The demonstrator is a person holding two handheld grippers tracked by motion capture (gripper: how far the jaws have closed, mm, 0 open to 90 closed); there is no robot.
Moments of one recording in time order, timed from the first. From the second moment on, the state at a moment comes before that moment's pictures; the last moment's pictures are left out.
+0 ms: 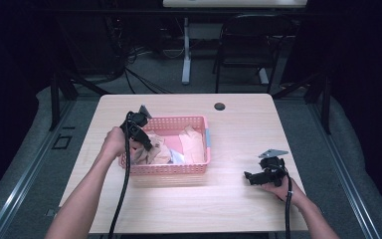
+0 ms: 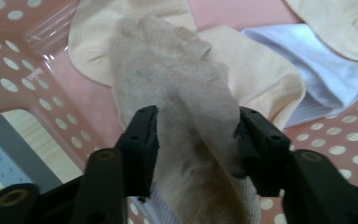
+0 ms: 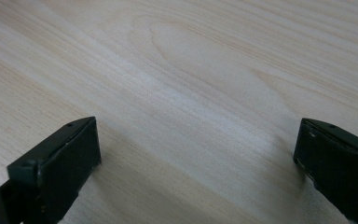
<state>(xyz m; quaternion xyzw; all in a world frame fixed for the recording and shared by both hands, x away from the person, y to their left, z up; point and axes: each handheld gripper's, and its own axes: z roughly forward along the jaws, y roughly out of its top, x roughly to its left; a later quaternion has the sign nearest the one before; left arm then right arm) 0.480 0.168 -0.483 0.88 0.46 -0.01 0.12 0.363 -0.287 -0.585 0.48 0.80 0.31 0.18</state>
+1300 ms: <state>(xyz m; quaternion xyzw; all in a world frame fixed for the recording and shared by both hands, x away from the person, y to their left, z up) 0.471 0.163 -0.408 0.90 0.41 0.05 0.12 0.363 -0.287 -0.585 0.48 0.80 0.31 0.18</state>
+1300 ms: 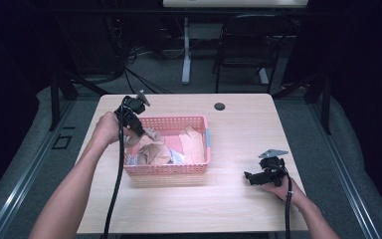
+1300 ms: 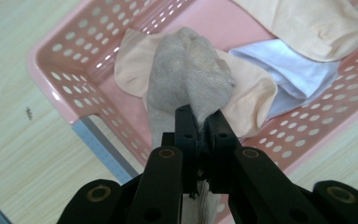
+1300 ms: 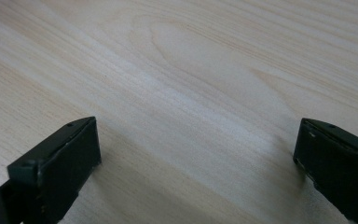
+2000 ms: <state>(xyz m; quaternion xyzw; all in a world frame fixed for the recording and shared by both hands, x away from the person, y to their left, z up) 0.464 0.170 -0.367 0.90 0.40 0.07 0.14 0.363 -0.287 -0.584 0.48 0.80 0.30 0.18</state>
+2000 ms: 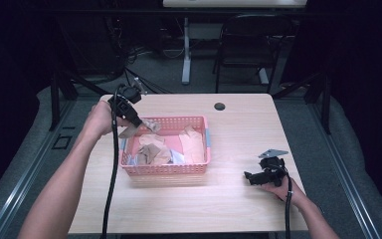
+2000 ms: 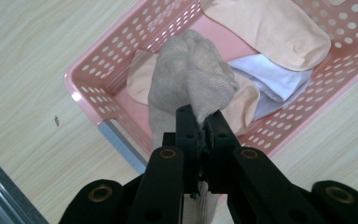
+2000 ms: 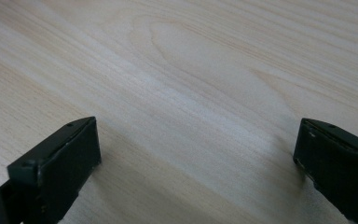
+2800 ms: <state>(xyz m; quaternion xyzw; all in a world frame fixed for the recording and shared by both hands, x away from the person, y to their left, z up) 0.448 0.266 -0.345 0.86 0.47 0.10 0.14 0.363 -0.287 -0.585 0.48 0.80 0.31 0.18</state>
